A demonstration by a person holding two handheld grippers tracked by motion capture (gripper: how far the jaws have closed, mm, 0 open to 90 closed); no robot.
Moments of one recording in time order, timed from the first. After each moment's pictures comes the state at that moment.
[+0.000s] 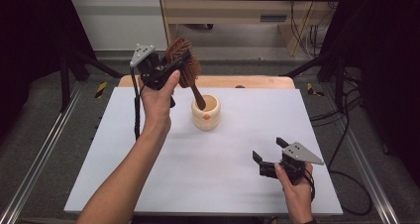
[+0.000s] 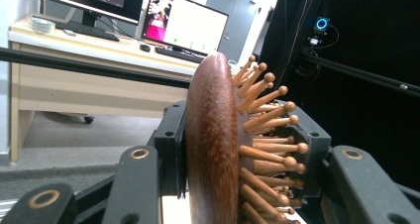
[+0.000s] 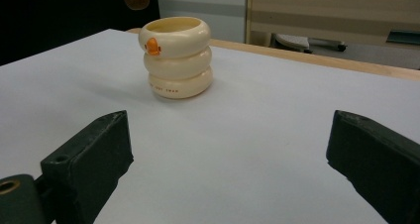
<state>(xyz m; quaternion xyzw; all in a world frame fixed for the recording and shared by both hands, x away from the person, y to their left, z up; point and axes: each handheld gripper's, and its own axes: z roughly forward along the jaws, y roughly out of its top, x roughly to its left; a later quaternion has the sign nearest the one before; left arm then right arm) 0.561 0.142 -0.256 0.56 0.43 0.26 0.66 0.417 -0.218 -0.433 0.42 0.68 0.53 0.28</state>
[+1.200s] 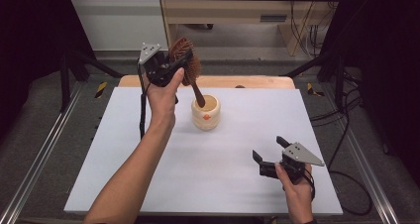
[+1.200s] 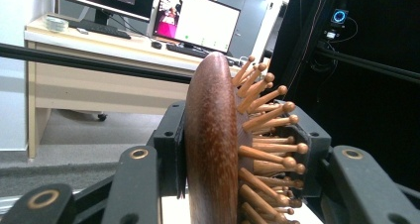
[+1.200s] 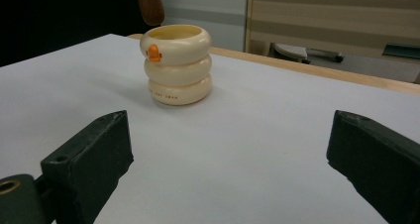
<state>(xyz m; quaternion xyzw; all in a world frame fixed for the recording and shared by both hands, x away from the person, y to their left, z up) 0.580 0.135 -0.266 0.56 0.44 0.27 0.65 0.417 -0.218 -0.432 0.41 0.68 0.53 0.30</state>
